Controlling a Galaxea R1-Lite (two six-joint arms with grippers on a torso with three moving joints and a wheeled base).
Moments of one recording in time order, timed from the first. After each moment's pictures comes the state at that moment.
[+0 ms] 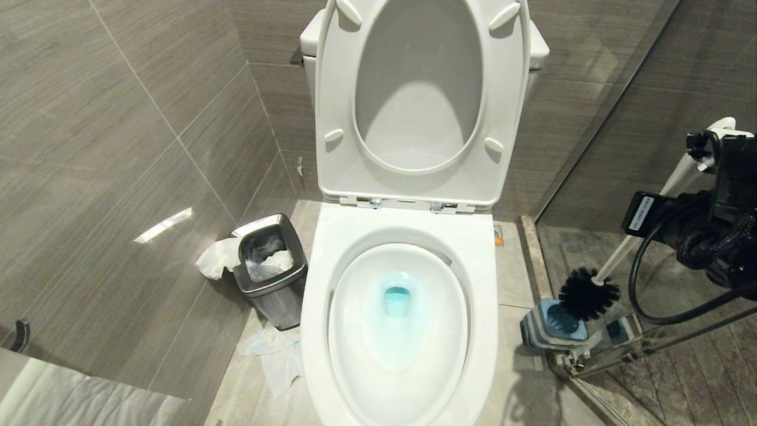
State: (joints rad) left arm 0.00 0.00 0.00 0.00 0.00 0.01; right arm 0.24 1.51 -0.86 -0.41 -0.59 0.23
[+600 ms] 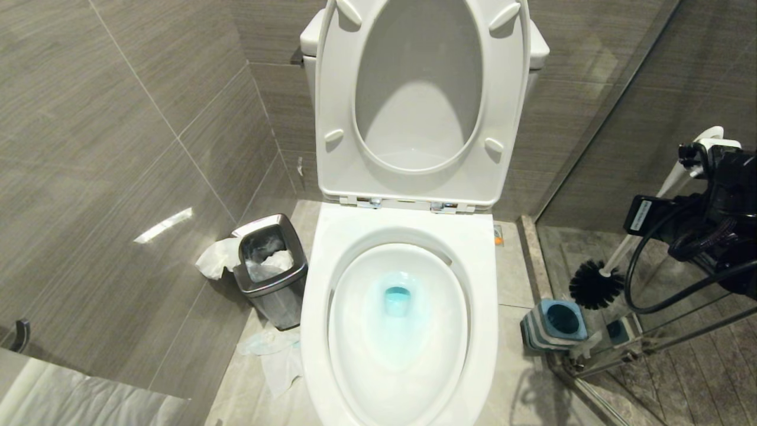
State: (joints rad) left arm 0.00 0.00 0.00 0.00 0.00 0.01; right arm 0.09 1.62 -0.81 -0.66 -0.45 0.09
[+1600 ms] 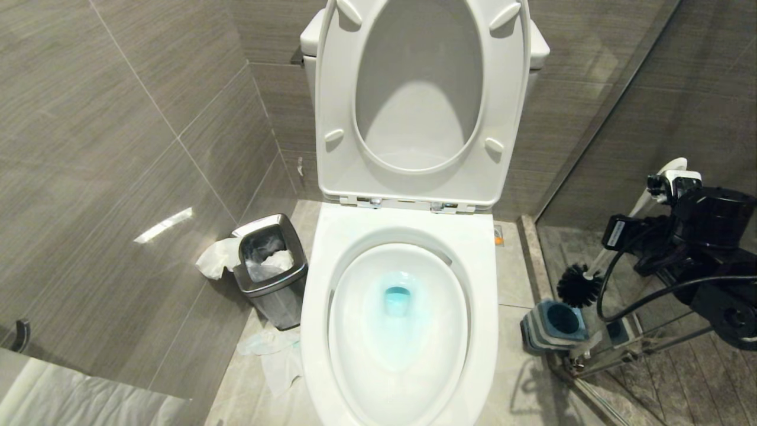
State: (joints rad) left arm 0.00 0.00 0.00 0.00 0.00 0.01; right arm 0.01 1.84 -0.73 -0.98 -0.34 0.06
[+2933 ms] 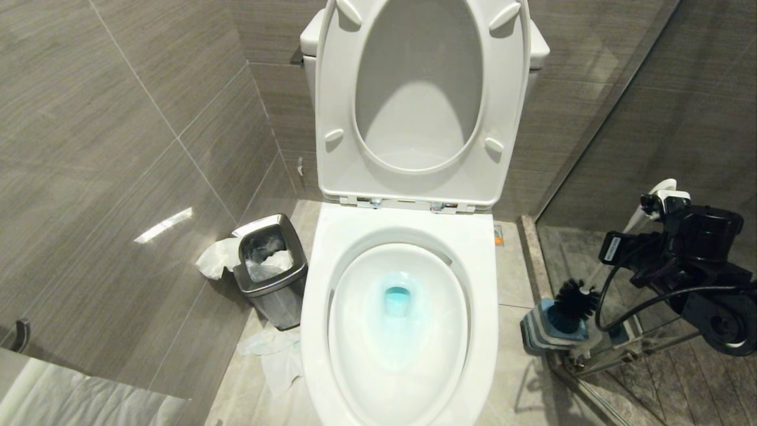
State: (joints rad) left arm 0.00 0.00 0.00 0.00 0.00 0.01; right arm -0.04 1.92 -0.71 -1.03 -0.27 0.08
